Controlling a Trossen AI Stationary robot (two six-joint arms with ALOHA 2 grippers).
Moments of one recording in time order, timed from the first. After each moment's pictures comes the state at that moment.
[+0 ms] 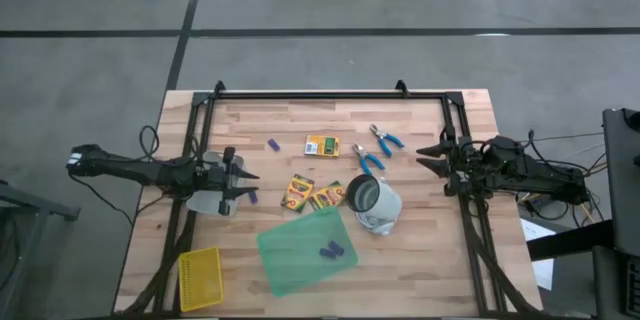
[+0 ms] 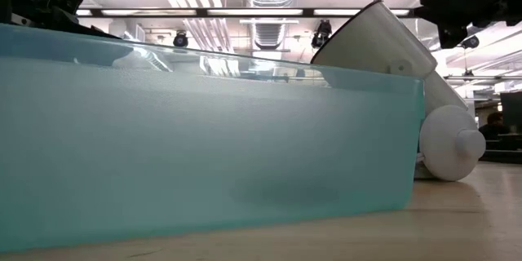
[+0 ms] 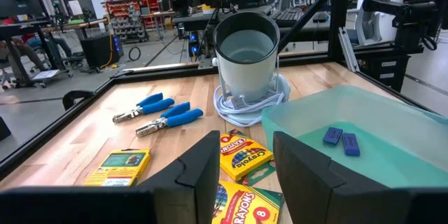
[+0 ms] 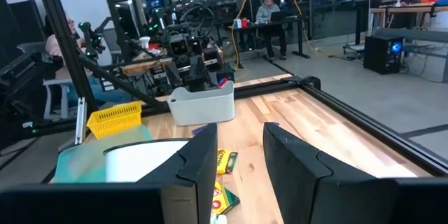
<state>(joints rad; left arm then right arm) -0.17 0.30 0.01 0.18 -0.15 0.08 -0.11 0.04 0.26 -0.21 0.00 0.17</state>
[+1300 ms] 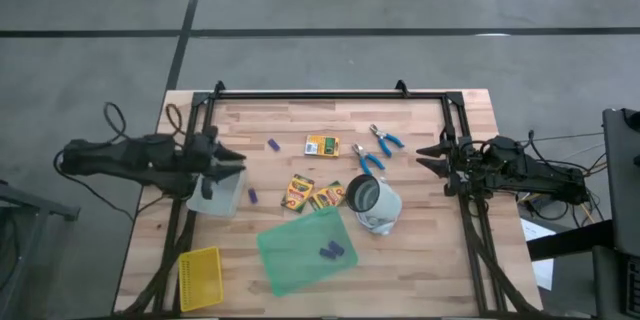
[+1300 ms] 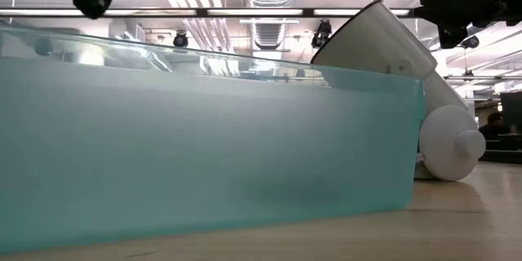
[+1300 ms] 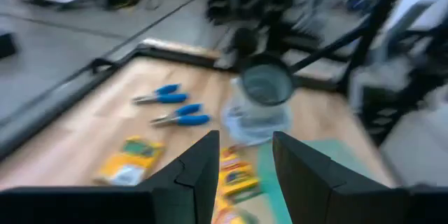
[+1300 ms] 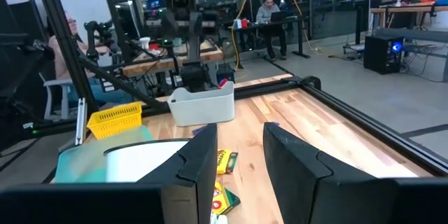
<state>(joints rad) -0.12 0.47 0.60 -0.41 -0.21 -0.21 -0.11 0.04 0.26 -0.21 0.00 0.18</state>
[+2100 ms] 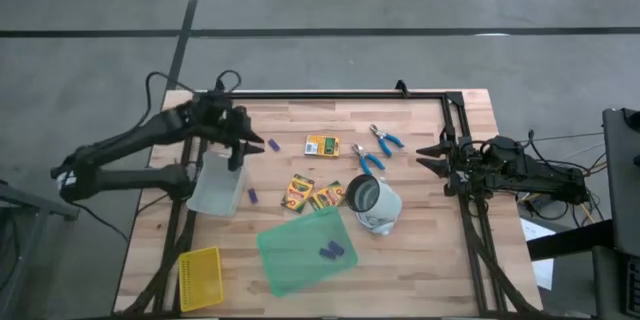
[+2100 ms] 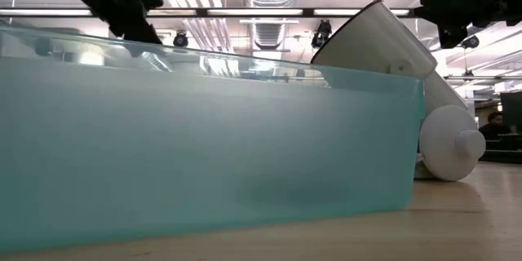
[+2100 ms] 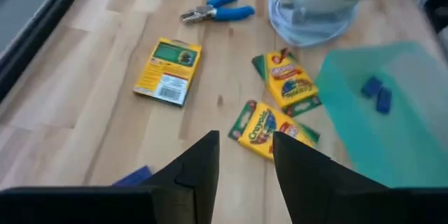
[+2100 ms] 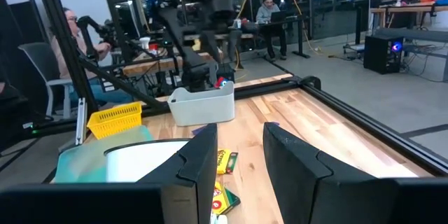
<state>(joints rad) 0.58 0.88 0.80 -0.64 0.44 0.19 -0.11 0.04 0.26 -0.21 0.00 0.18</state>
